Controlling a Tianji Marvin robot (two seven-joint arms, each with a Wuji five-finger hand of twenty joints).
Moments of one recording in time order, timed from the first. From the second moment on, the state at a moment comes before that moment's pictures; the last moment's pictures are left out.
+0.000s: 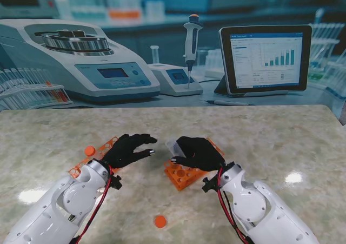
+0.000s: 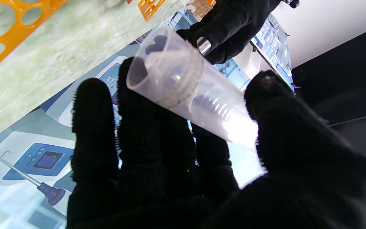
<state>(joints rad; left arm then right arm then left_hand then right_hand) 1.53 -1.10 -1.19 -1.53 0.57 -0.29 0.02 -1.50 -1.15 1.07 -1.51 -0.37 -0.48 -0.14 0.84 -0.04 0.00 -0.01 0.54 0.04 0.18 0.21 0.52 0.13 0.06 0.17 0.37 0.25 0.06 0.23 0.02 0.43 0.17 0.26 0.67 -0.54 0.65 -0.25 0.71 0.06 0.80 0.85 1.12 0.08 0.58 0.89 1.17 0.09 0.50 0.66 0.78 0.20 1.12 0.18</state>
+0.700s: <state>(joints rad) 1.53 -1.10 -1.19 -1.53 0.57 -0.29 0.02 -1.52 -1.14 1.09 -1.56 -0.32 -0.43 -0.07 0.84 -0.04 0.00 -0.01 0.54 0.04 0.18 0.21 0.52 0.13 0.06 0.17 0.37 0.25 0.06 0.23 0.02 0.43 0.17 0.26 0.67 -0.53 0.73 -0.25 0.66 0.08 0.86 0.98 1.06 0.08 0.74 1.00 1.19 0.09 0.62 0.76 0.90 0.20 1.25 0.31</state>
